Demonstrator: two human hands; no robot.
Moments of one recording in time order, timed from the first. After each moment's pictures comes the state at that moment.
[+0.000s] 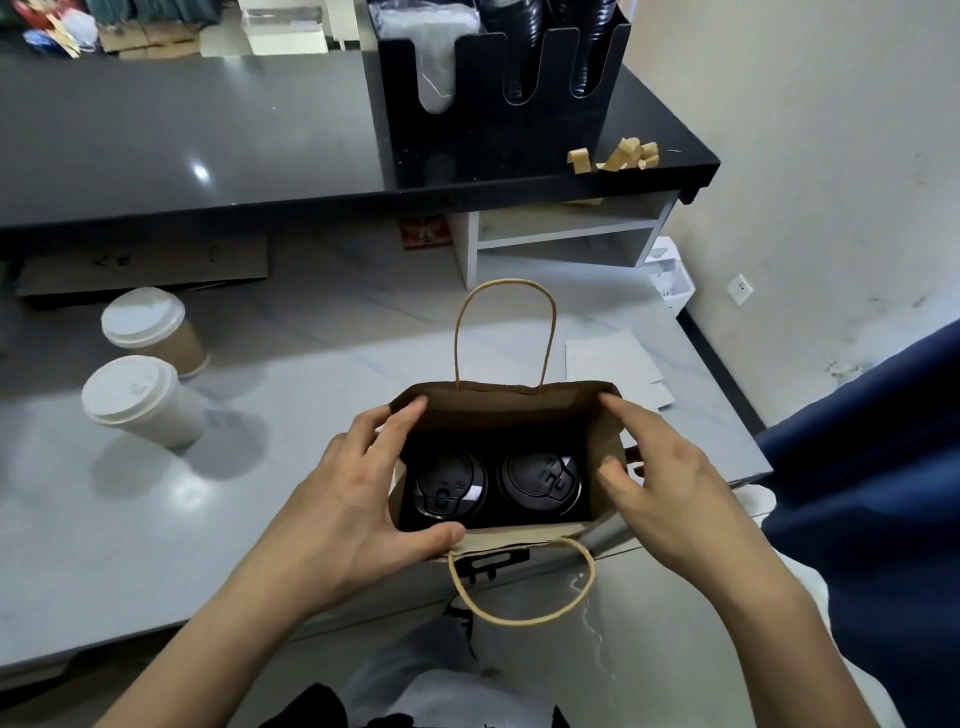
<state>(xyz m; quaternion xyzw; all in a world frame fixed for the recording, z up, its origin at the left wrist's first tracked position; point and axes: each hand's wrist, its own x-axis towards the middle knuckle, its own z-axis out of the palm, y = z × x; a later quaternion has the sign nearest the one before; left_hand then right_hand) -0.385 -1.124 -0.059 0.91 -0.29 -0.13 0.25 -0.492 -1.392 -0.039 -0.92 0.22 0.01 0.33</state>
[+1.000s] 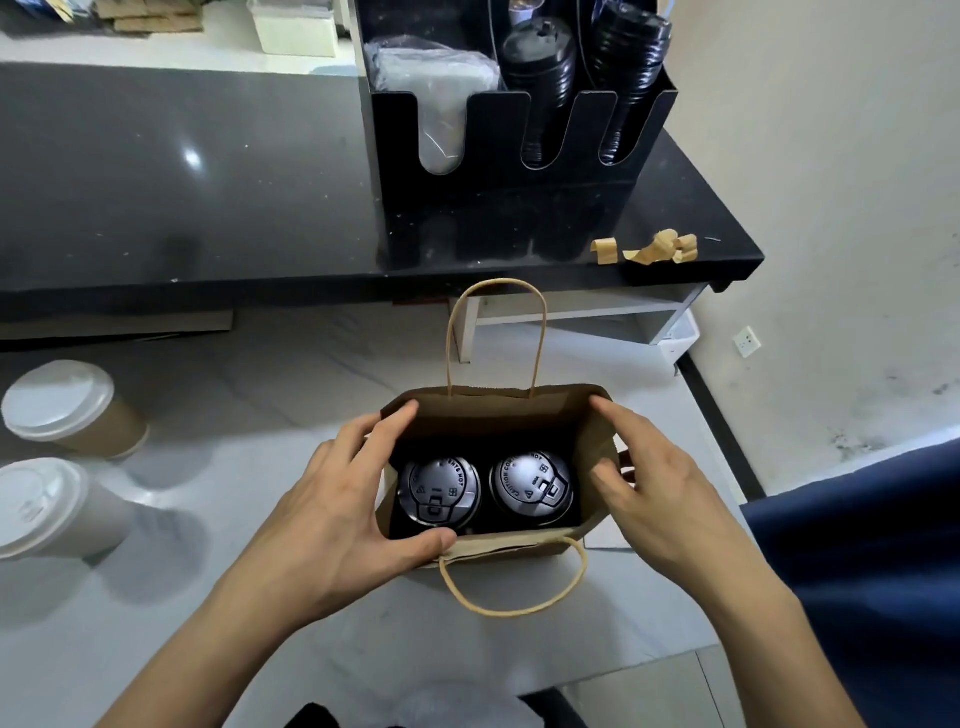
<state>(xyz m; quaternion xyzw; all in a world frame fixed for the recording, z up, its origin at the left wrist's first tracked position) -0.257 -1.183 -0.062 0.91 -0.26 -0.12 0.30 -0.341 -1.461 -0.040 -0.93 0.19 0.03 0.32</state>
